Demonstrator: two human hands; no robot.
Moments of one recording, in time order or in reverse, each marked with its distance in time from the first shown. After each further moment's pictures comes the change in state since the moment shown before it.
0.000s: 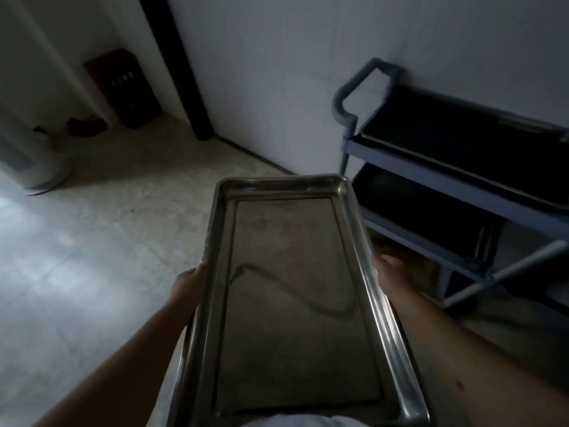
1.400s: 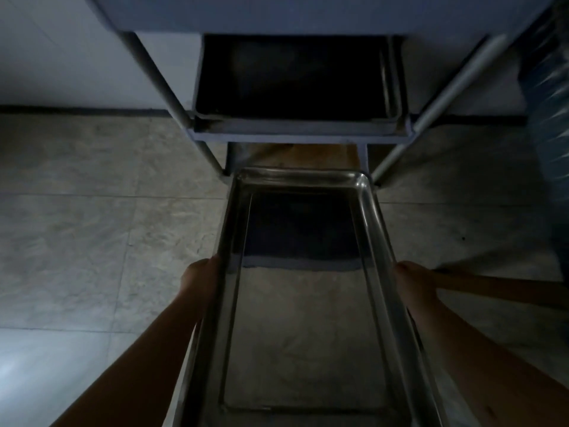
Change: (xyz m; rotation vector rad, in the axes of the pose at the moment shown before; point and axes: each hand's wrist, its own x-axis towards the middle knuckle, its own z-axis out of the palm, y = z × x) left_hand 0.147 -0.043 0.360 0.695 -0.558 0.117; right_hand 0.060 0.333 -0.030 -0.025 0.312 0.647
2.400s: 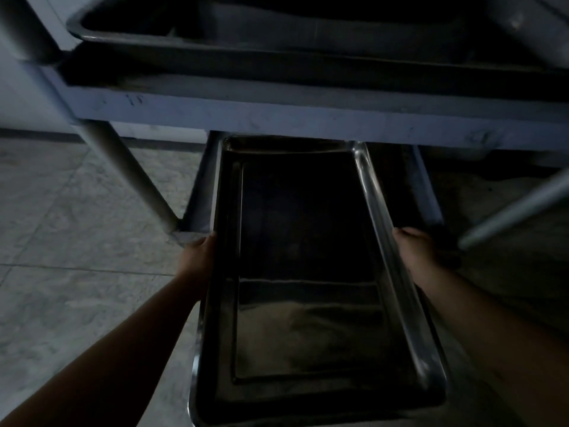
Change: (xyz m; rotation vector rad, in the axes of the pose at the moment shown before) left_hand 0.504 0.045 0.155 -0.429 0.181 0.304; right_hand 0.472 -0.087 0.264 0.416 0.195 -0.265
